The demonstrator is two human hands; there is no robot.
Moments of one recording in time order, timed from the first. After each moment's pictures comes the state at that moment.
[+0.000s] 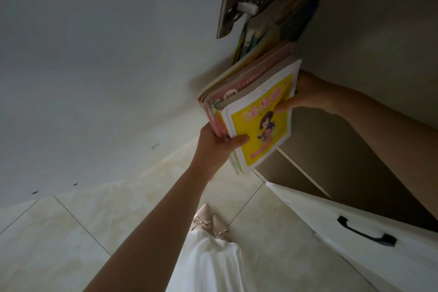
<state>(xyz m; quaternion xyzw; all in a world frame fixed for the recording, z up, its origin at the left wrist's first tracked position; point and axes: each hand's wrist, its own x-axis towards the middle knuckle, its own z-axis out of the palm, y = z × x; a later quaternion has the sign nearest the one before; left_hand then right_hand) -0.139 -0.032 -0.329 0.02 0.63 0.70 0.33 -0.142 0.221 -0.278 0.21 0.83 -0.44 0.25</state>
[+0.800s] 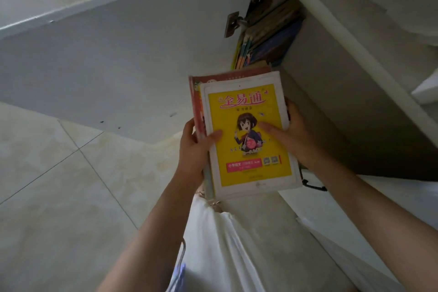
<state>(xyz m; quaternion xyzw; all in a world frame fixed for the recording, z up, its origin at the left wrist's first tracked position) -0.028 -0.109 -0.186 -0.22 0.57 0.74 0.30 0.005 0.103 -0.162 0.30 0.77 -0.56 0.09</state>
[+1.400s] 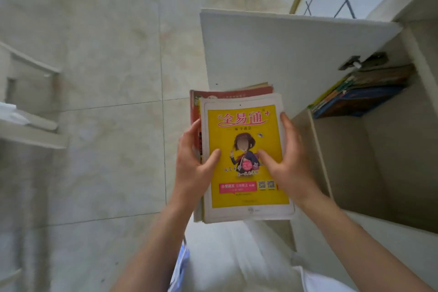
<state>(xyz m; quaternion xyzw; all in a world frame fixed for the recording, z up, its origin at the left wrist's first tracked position) 0.134 -0.262 -0.079 -0.24 0.71 0.66 -0.03 0.081 -0.074 -0.051 -0.02 0.86 -0.49 0.14</state>
